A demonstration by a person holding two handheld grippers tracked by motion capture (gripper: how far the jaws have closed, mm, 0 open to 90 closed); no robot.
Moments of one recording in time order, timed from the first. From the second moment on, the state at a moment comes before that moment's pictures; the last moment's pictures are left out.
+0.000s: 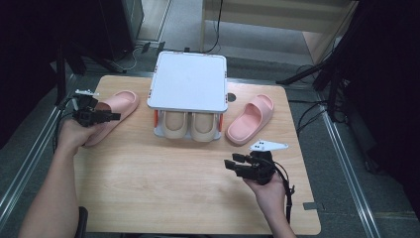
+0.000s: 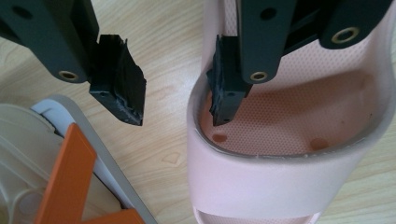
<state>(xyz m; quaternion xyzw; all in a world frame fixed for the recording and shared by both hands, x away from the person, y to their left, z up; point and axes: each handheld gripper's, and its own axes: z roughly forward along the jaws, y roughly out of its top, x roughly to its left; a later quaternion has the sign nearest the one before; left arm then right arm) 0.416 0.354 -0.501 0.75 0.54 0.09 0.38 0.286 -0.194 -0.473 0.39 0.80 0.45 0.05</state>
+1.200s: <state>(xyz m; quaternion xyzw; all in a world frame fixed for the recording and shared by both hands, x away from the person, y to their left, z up) 0.376 0.346 -0.444 0.72 0.56 0.09 0.39 0.297 -0.188 -0.466 0.38 0.80 0.46 0.05</state>
